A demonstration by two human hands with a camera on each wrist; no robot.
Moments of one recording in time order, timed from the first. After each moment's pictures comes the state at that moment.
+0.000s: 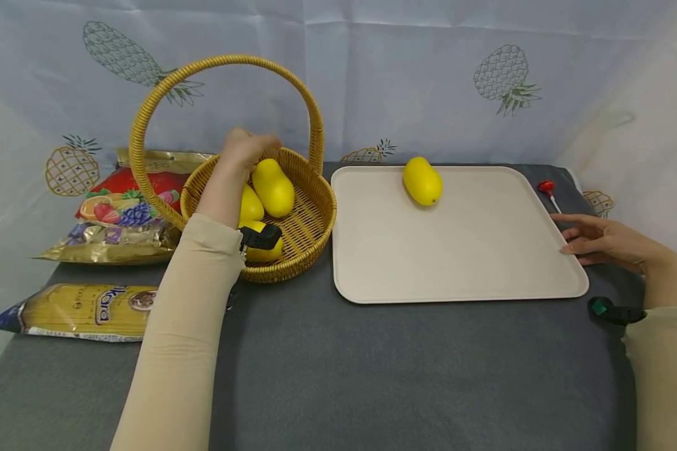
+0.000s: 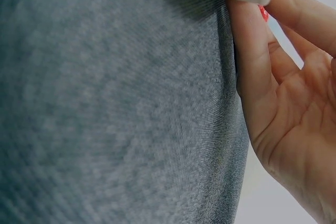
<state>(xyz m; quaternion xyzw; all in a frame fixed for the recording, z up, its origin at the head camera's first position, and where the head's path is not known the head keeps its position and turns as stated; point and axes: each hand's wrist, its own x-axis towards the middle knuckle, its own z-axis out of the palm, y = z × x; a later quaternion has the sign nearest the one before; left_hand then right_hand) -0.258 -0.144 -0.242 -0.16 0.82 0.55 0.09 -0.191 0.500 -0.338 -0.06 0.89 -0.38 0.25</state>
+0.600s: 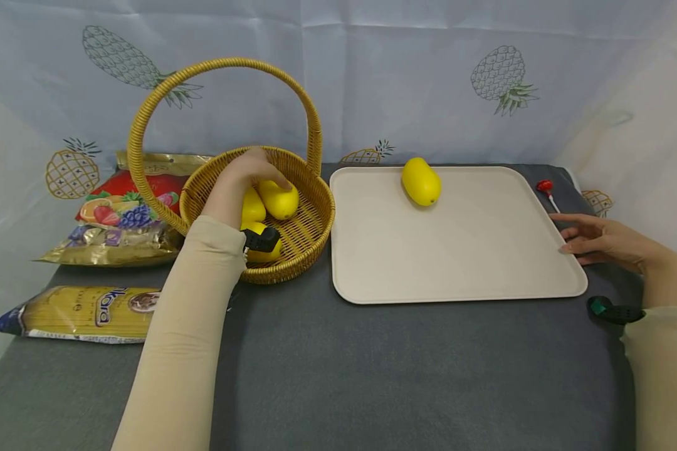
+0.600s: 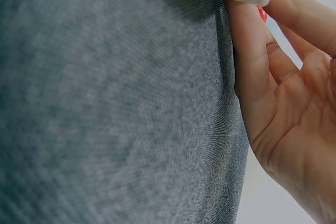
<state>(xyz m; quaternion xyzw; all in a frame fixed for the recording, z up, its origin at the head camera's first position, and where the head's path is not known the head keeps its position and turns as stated) -0.264 -0.147 -0.256 -0.04 0.91 0.33 0.24 -0.190 0.500 -0.339 -0.06 0.89 -0.39 0.25</state>
